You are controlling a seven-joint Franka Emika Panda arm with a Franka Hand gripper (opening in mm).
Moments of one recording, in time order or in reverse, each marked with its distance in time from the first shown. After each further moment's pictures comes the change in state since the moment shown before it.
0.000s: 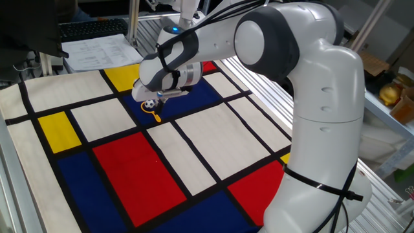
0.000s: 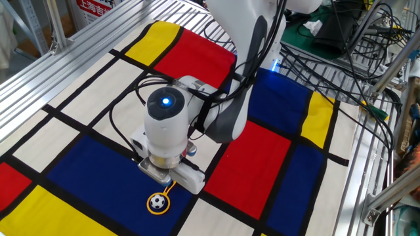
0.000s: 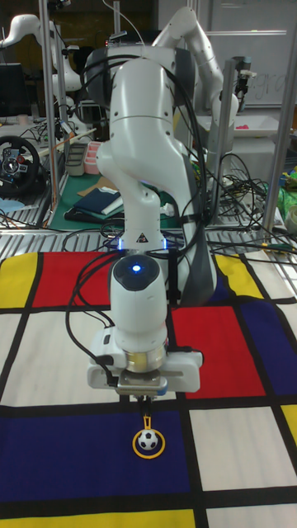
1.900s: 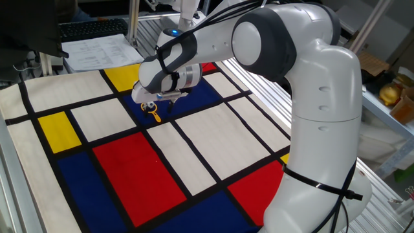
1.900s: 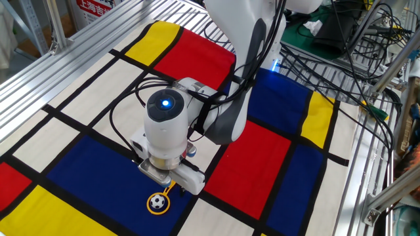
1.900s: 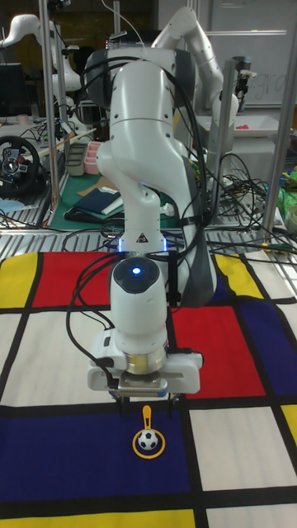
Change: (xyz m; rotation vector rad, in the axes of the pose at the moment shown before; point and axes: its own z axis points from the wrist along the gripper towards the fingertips) arm 0.000 0.000 0.006 -0.001 0.000 -0.009
